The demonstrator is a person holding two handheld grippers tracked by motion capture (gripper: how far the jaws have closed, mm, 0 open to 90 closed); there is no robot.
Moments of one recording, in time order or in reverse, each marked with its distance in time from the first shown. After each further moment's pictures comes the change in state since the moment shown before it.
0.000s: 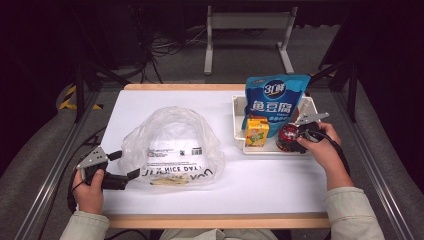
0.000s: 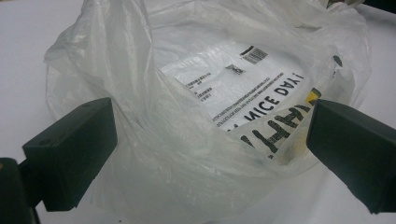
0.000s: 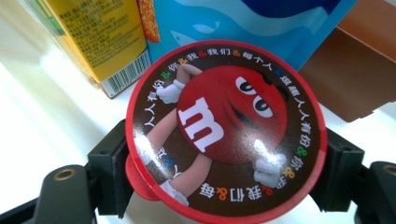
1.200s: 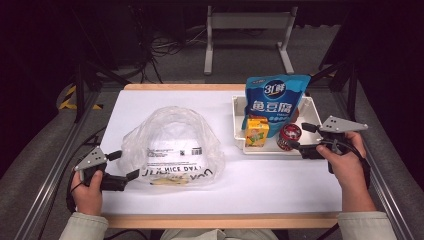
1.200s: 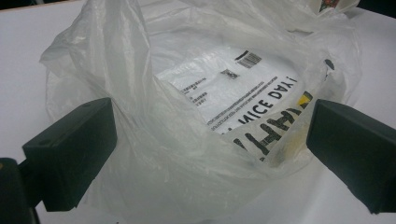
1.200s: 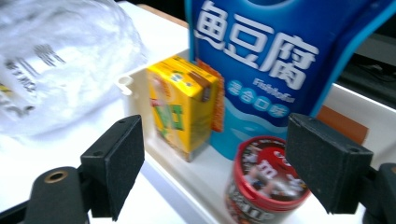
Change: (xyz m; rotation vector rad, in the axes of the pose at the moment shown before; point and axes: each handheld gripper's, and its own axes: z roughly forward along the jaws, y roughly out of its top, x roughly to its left) left arm -0.005 0.003 -0.005 -0.012 -0.001 0.011; right arm 0.049 0.006 -0.094 -0.352 0.025 0.006
